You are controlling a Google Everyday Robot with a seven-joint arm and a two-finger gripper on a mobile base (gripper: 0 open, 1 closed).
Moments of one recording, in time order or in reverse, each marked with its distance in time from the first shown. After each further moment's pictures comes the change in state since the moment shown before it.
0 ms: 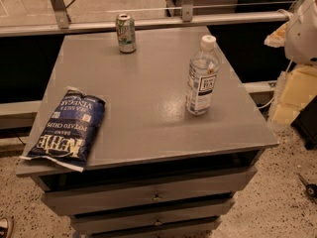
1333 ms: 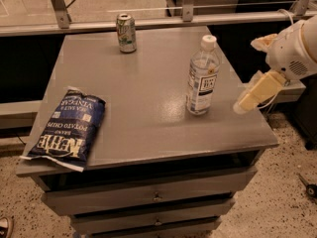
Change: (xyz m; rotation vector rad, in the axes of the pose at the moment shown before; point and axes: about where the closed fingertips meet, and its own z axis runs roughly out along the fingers) arm -0.012 -0.068 0.072 0.100 -0.357 0.135
